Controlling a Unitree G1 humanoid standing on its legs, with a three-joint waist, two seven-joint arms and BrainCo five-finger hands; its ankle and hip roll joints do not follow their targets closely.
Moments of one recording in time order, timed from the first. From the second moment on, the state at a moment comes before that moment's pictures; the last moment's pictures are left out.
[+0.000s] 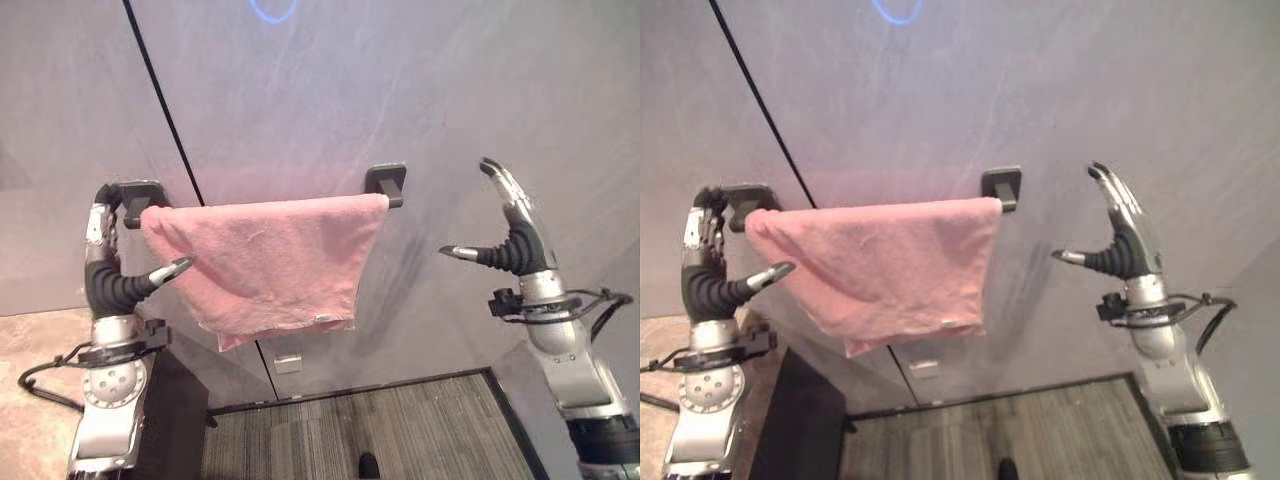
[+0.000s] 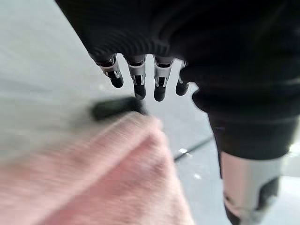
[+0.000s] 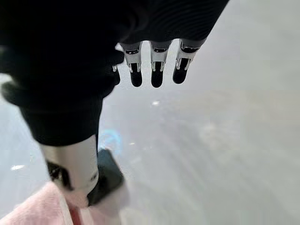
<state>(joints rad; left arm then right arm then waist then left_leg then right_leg) 0.15 0.39 0.22 -0.21 -0.10 -0.35 0.25 -0.04 -0.62 -0.05 -0.15 -0.23 -0.23 -0.19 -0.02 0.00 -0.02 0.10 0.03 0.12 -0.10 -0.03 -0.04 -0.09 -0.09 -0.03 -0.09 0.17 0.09</state>
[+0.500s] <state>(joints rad) 0.25 0.29 -0.05 0.46 -0.20 -0.24 0.07 0.14 -0.43 0.08 0.64 -0.05 -0.18 -0.13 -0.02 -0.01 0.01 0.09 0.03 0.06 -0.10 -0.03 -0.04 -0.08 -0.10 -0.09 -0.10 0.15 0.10</state>
